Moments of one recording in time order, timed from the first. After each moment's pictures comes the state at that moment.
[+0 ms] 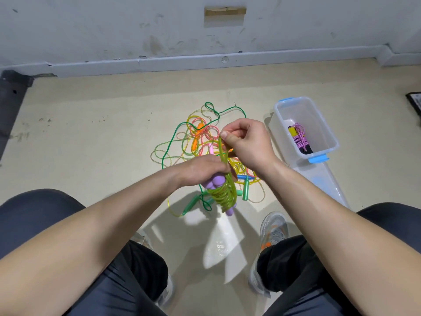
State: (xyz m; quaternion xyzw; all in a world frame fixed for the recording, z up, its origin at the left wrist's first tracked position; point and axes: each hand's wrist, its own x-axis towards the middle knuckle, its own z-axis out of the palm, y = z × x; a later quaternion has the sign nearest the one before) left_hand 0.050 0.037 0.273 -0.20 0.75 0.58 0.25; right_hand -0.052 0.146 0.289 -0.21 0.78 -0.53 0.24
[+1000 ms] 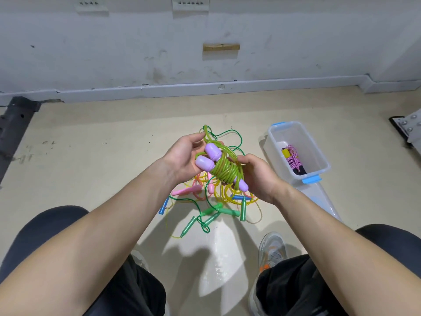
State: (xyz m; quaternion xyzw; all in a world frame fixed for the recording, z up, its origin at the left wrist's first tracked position) left_hand 0.015 -0.008 0.310 -0.39 0.36 0.85 0.00; right_hand -0.073 0.168 0.278 -0.08 0.58 -0.62 0.52
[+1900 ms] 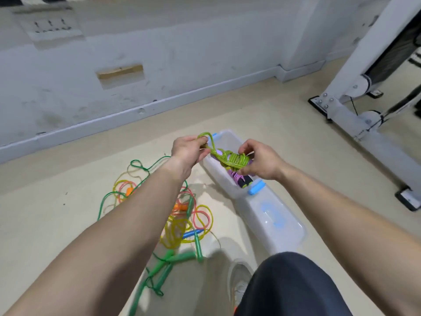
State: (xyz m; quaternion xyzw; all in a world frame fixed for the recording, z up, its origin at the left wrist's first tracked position) left_hand -0.251 0.101 0.252 -0.34 0.57 0.75 -0.01; right_hand -0.301 0.309 0.252 -0.16 0.90 -0.34 0.20
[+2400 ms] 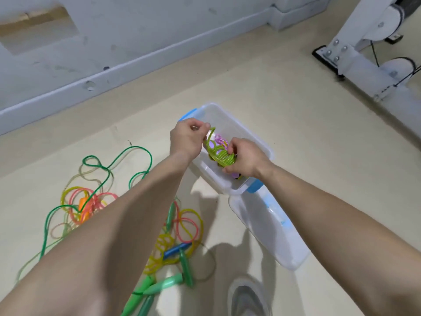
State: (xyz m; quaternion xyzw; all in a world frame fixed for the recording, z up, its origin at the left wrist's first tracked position) left_hand -0.372 0.126 0.087 -0.24 0.79 0.57 -0.01; right_hand -0.387 0.307 0.074 -0.13 0.94 -0.22 0.22
